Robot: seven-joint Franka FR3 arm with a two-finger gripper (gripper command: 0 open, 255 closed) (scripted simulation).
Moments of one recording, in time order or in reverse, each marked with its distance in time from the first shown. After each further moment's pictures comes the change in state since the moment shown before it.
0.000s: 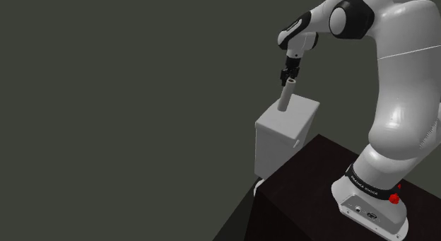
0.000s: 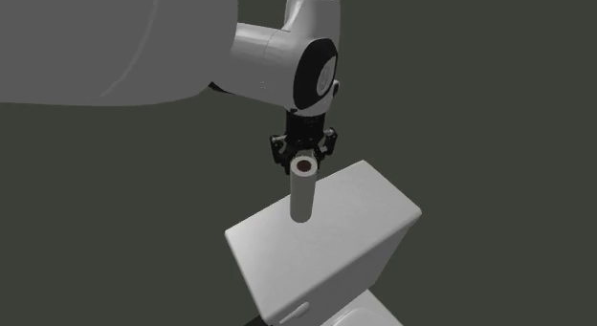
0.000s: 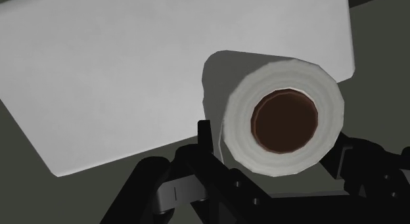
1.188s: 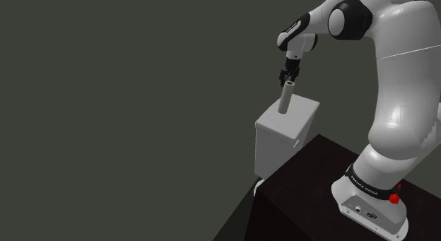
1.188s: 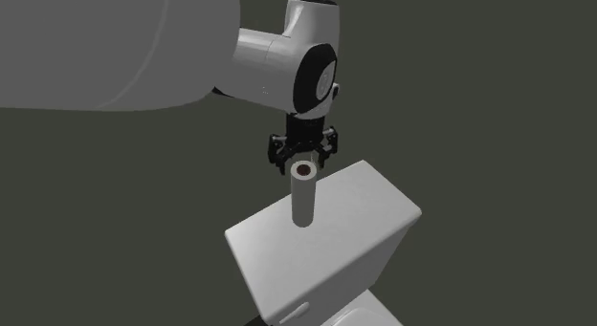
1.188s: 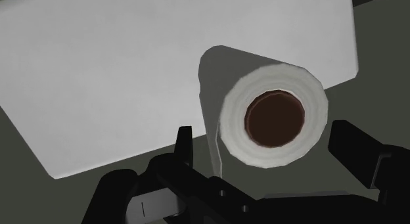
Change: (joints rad) arm -0.003 0.014 0.004 0.001 0.006 0.011 -0.003
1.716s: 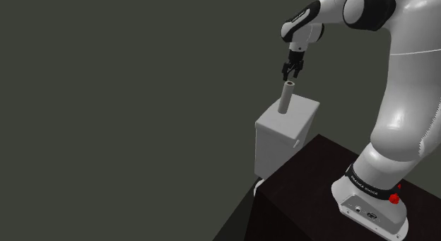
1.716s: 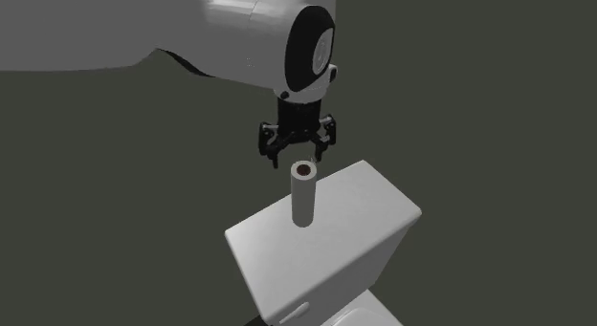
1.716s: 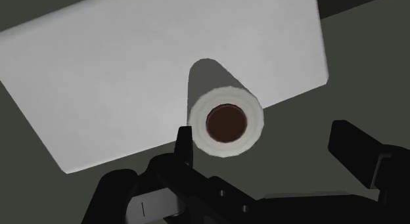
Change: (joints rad) arm 0.056 -0.150 -0.034 -0.091 -0.069 -0.041 0.057
